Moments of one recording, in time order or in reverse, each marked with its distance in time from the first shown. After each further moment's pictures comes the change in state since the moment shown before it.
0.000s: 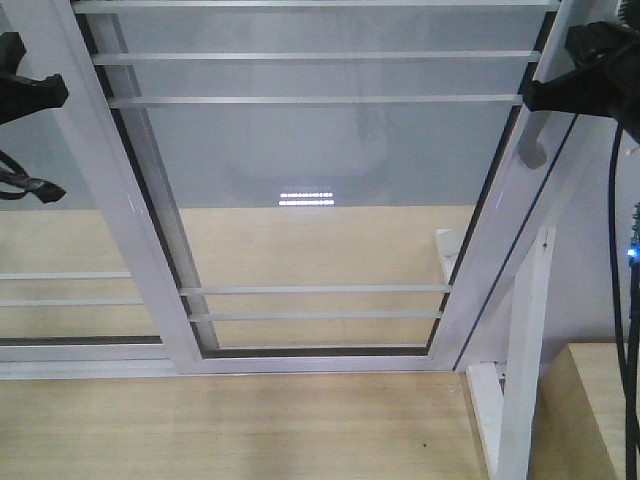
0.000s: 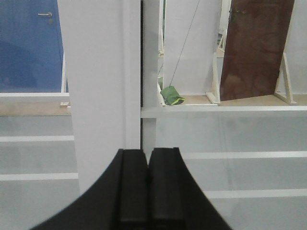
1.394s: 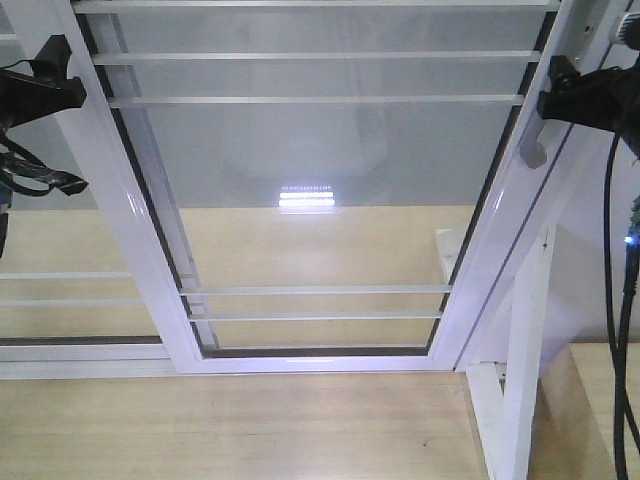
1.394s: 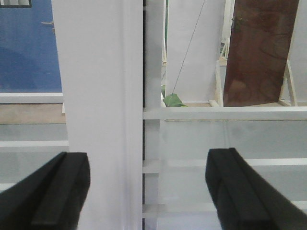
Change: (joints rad) left arm 0.000 0.111 -0.010 0.000 -0.149 0.000; right arm -0.081 0.145 -0.006 0.069 -0.088 -0.044
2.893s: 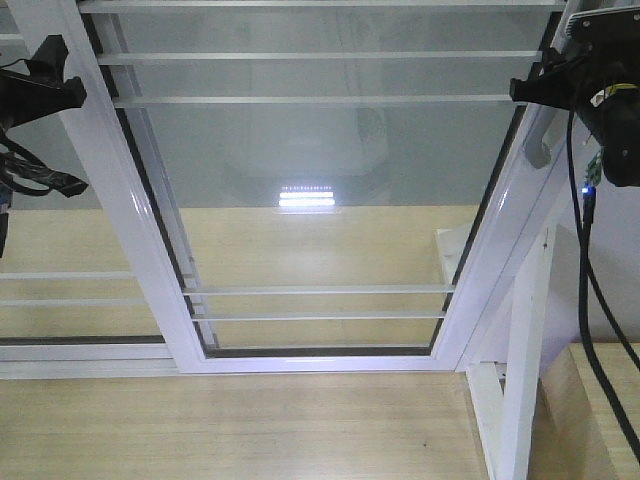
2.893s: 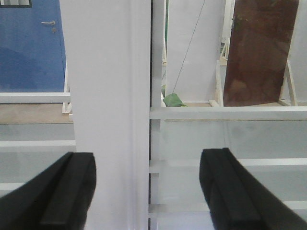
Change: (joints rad) left arm 0.000 0.000 0.000 0.000 0.000 0.000; right arm -0.052 0.373 -0.300 -0.078 -0.071 0.085
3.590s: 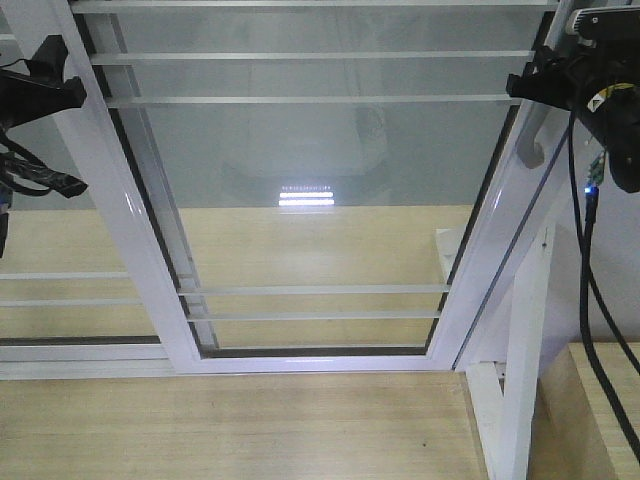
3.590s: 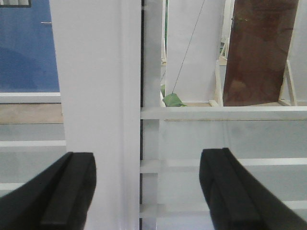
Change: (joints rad) left arm 0.000 0.000 0.000 0.000 0.001 0.000; right arm 0.015 0.003 -0.002 -0.208 -0.005 0.253
